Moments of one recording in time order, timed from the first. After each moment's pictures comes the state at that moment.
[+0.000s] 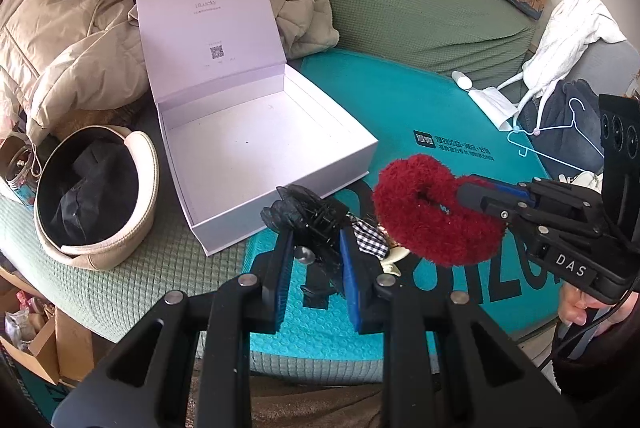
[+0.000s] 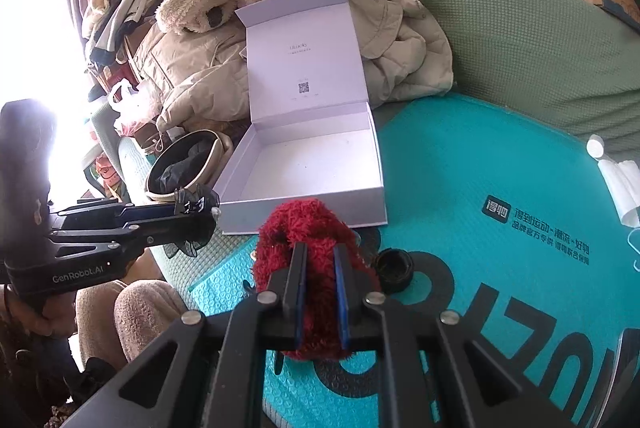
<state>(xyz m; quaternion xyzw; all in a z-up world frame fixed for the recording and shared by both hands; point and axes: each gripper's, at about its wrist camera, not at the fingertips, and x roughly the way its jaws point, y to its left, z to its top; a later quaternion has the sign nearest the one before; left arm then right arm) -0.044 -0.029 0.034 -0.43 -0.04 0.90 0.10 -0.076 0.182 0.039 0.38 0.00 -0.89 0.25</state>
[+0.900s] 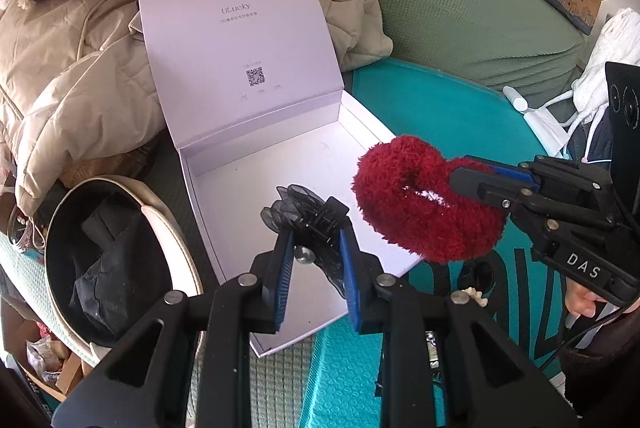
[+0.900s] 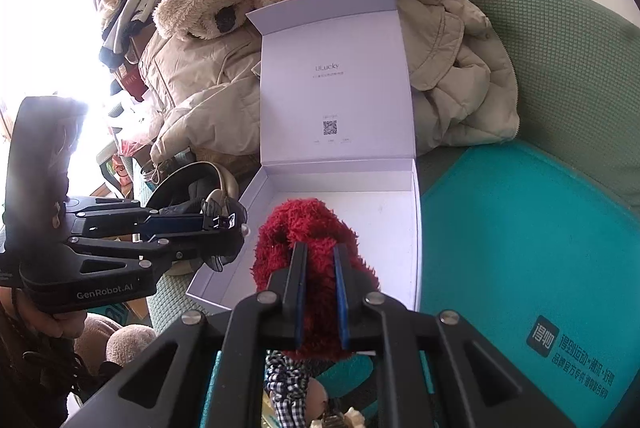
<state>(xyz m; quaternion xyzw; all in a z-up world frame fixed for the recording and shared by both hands) -0.185 -0.074 0.026 -0.45 -0.03 0.89 0.06 -0.208 0.123 0.040 0.37 0.02 -0.87 0.32</state>
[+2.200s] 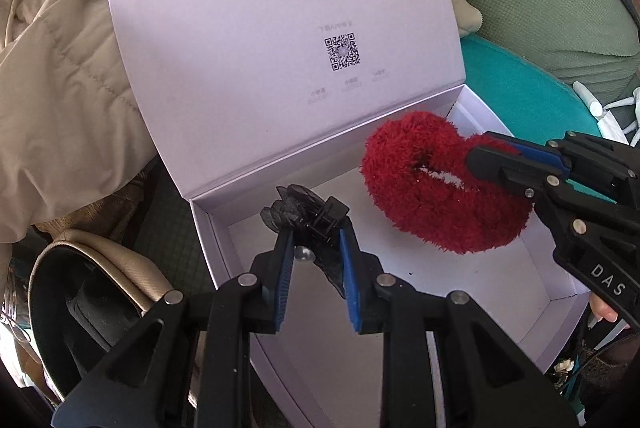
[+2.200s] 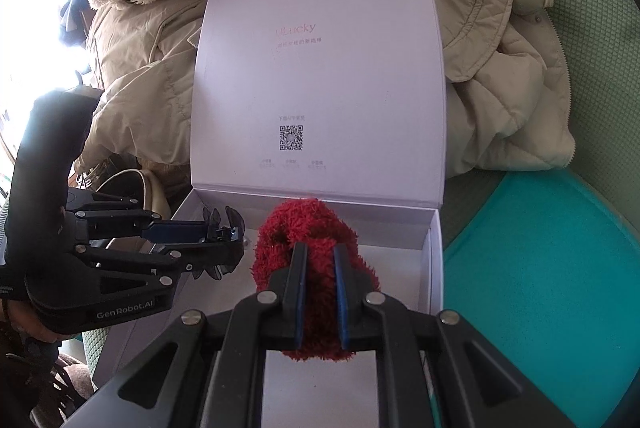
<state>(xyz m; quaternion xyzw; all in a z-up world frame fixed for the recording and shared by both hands) -0.327 -0.137 -0.062 -0.52 -0.01 0.85 0.01 -0.335 0.058 -0.023 0.40 0.06 -0.86 0.31</state>
